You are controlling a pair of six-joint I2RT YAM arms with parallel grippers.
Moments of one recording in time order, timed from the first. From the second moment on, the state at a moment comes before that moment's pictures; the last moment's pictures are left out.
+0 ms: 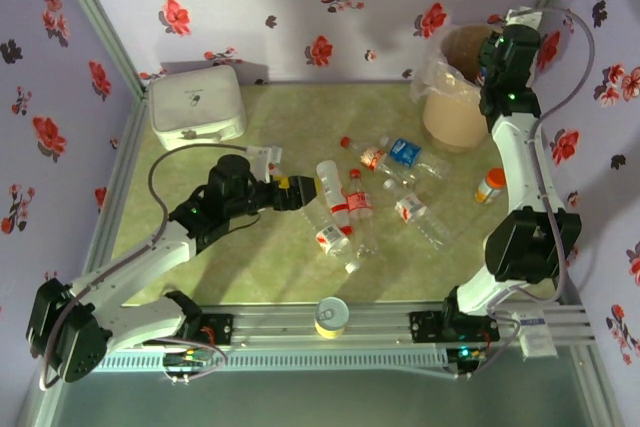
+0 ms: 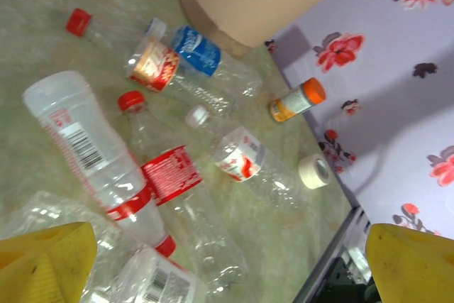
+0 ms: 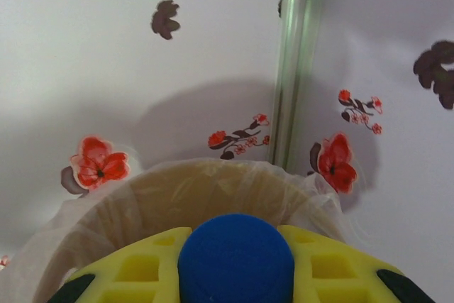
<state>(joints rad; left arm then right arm) -0.70 1.08 0.77 -0.07 0.29 -0.68 -0.07 1.61 1.62 -0.15 0.29 0.05</state>
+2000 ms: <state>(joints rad) -0.65 1.68 0.90 -0.20 -0.07 -1.20 0.18 1.13 1.42 -0.75 0.04 0.28</state>
